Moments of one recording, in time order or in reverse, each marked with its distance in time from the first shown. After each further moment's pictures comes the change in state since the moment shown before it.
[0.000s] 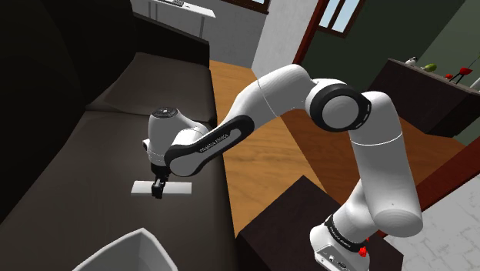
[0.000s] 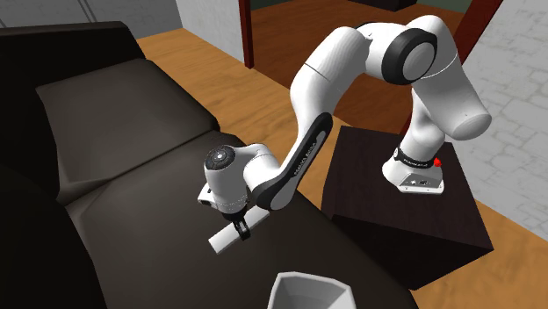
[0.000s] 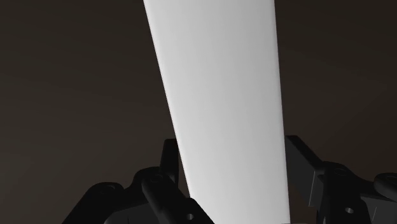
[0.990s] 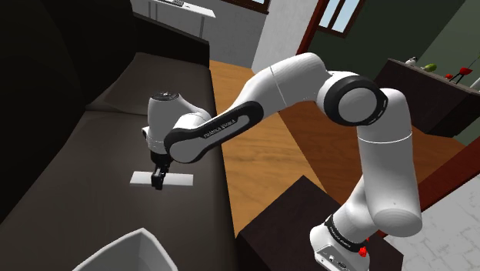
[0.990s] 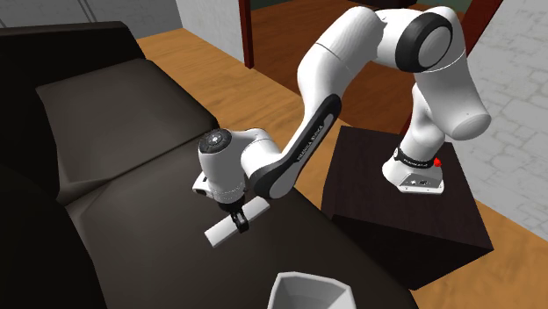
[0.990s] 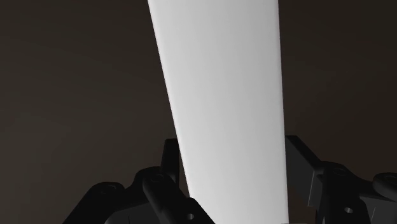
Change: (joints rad) arm -0.017 -0.094 0.024 -0.010 0.027 -0.084 -0.013
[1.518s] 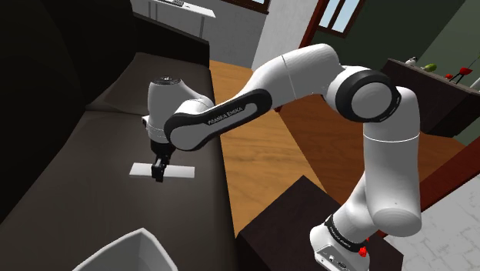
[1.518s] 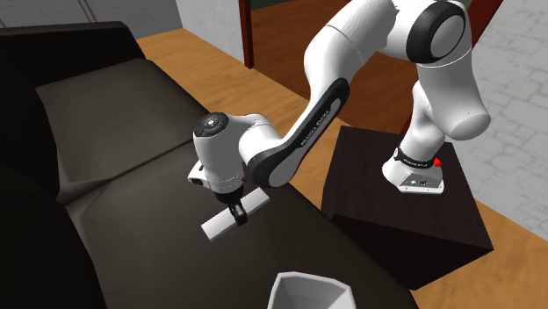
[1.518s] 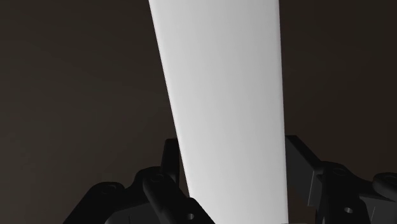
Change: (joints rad) arm -0.014 -0.070 0.017 0.004 0.023 -0.072 -0.014
